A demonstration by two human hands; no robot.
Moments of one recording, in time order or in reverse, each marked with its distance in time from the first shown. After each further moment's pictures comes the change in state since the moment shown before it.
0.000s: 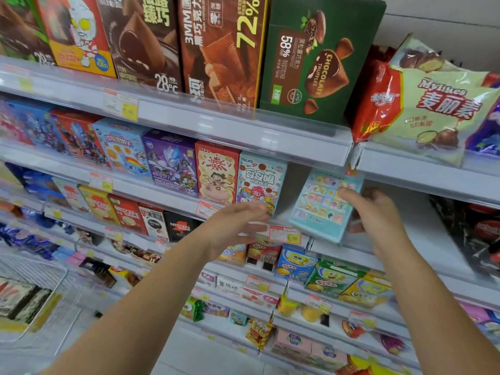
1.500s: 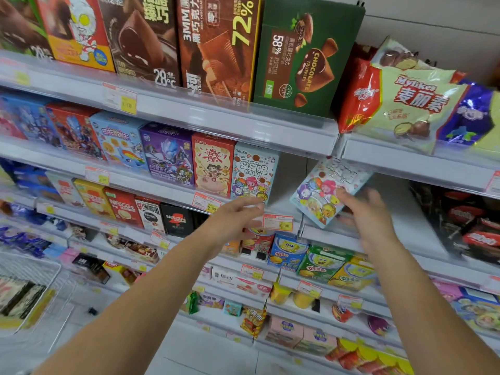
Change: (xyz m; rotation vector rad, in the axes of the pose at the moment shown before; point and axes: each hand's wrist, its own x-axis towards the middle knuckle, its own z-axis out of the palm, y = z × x) left_hand -0.020 -0.008 0.013 0.059 0.052 0.046; right_hand -0.026 0.009 -0.010 0.199 0.052 0.092
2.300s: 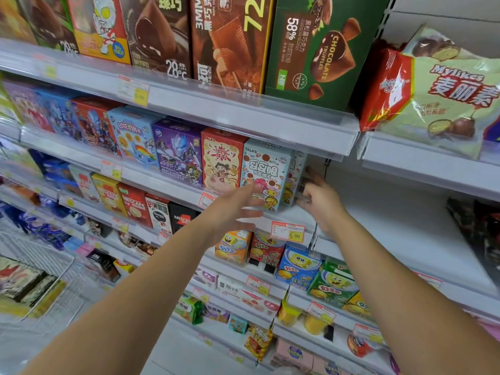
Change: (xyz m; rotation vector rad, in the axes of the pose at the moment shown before) left_hand 0.032 -0.002 -0.009 -0.031 0.104 0.028; right_hand 0.064 0.027 0.093 0.032 -0.408 0.033
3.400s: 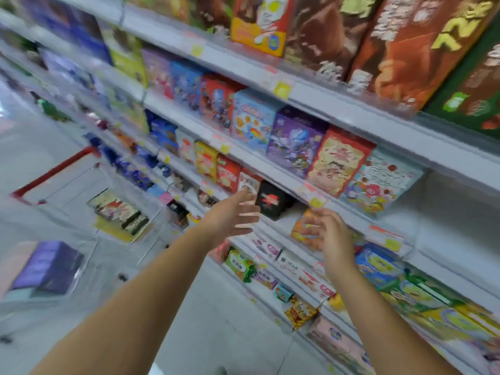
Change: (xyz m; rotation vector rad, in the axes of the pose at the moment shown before) left_hand -0.104 -0.053 -0.168 -0.306 0.268 -0.211; right_hand -0.110 0.041 0.162 -0.048 0.033 0.147
